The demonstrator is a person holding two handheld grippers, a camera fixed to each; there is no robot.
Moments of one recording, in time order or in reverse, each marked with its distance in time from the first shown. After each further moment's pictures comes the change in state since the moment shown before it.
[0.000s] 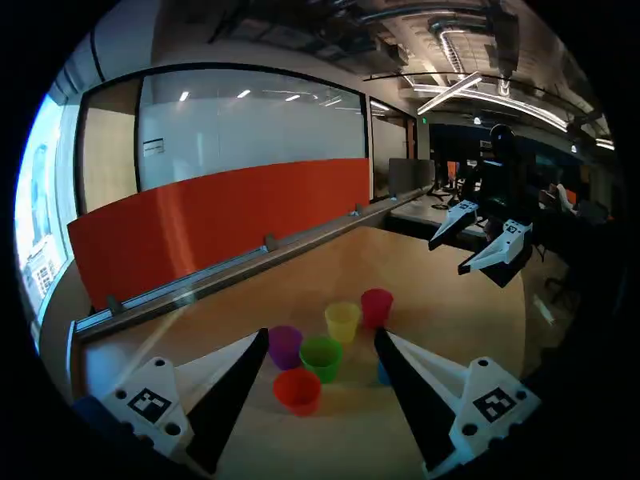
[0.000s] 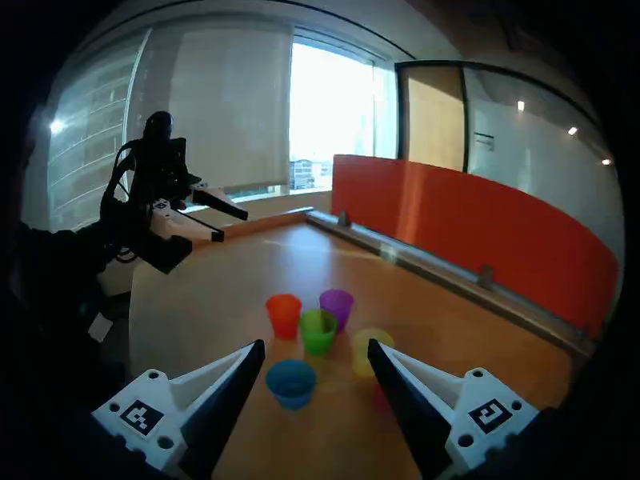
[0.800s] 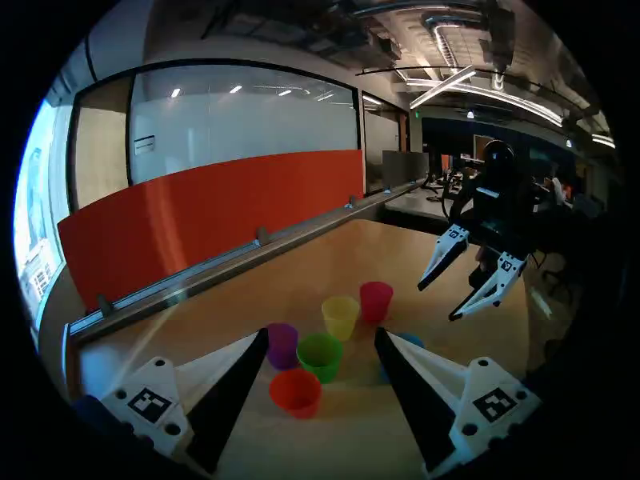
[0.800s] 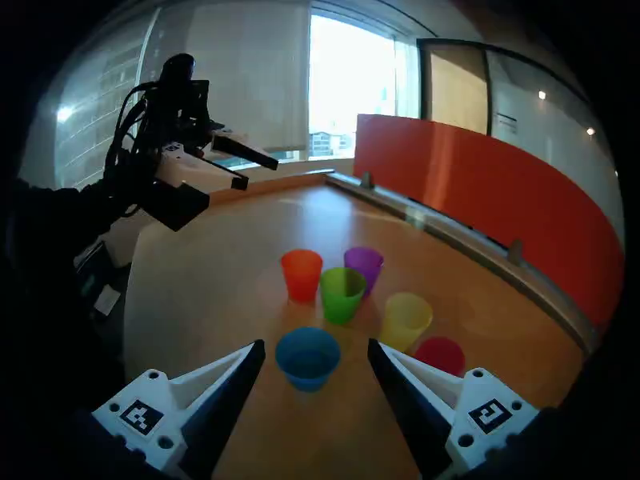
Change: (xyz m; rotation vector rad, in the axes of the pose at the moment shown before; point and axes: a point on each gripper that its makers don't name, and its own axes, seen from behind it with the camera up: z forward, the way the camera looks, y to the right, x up) left arm -0.014 0.000 0.027 -0.035 -0.019 0.014; right arm -0.067 -0.021 0.053 0.072 -0.127 -0.032
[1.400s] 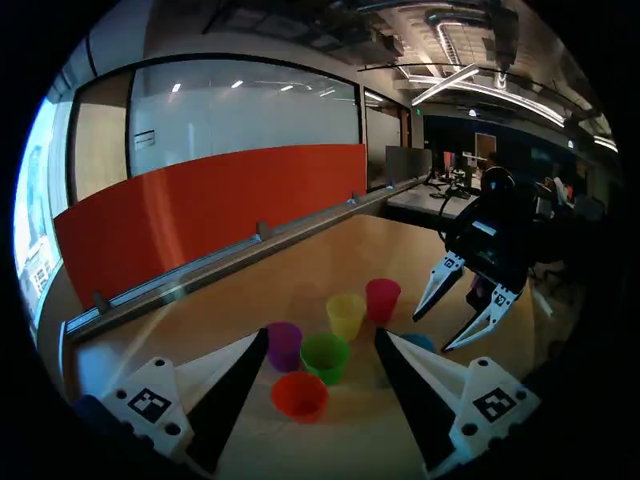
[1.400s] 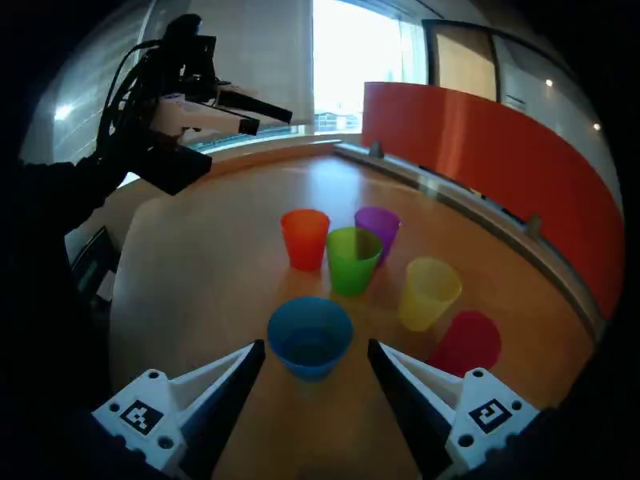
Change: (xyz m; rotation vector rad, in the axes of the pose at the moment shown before) left arm -0.007 -0.009 0.022 0.001 -0.018 -0.007; right arm -0.048 -0.001 0.046 0.033 -0.090 0.006
